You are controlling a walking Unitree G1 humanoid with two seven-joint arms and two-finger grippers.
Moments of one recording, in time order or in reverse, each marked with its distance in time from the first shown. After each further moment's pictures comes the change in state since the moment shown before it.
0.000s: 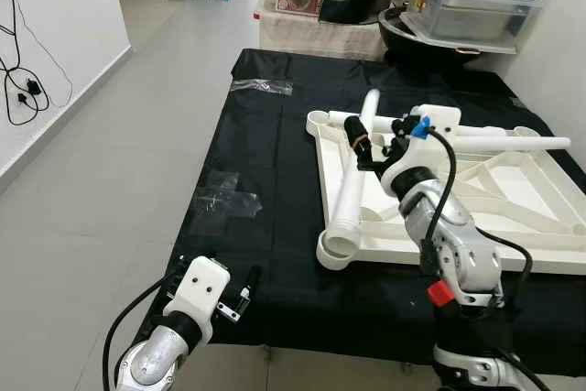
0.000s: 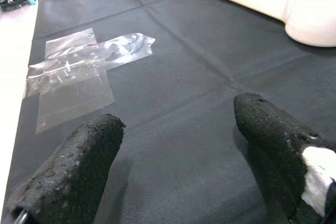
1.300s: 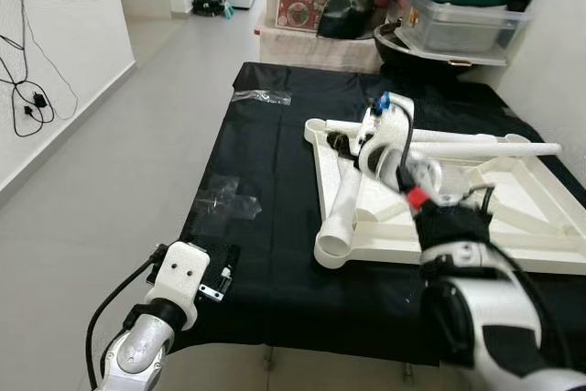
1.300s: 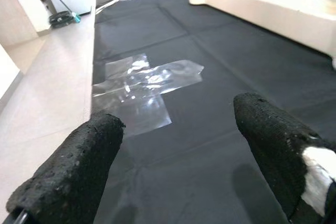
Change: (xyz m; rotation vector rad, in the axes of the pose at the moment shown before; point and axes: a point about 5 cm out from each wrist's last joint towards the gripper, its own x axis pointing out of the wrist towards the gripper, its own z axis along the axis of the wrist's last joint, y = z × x) left arm 0.006 0.025 0.013 0.007 -0.050 0.128; right arm 0.075 -0.001 -0.004 0.154 0.452 -0.124
